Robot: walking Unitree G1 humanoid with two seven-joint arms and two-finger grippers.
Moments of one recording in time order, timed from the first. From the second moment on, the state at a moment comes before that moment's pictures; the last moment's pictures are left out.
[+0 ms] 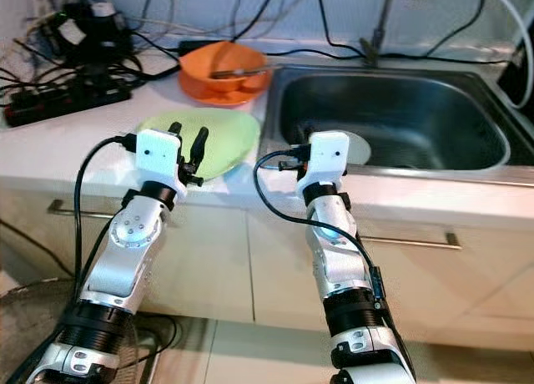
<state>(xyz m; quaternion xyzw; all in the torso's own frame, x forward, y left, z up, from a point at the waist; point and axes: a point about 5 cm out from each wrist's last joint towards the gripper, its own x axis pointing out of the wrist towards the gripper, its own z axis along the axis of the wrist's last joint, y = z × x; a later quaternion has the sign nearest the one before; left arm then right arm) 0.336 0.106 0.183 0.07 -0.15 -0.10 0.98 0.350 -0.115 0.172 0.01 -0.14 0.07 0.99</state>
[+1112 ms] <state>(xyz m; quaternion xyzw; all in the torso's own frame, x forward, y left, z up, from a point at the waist) 0.337 0.116 0.184 0.08 -0.15 -0.08 0.98 0.351 -0.101 0.184 0.04 -0.18 0.09 0.98</state>
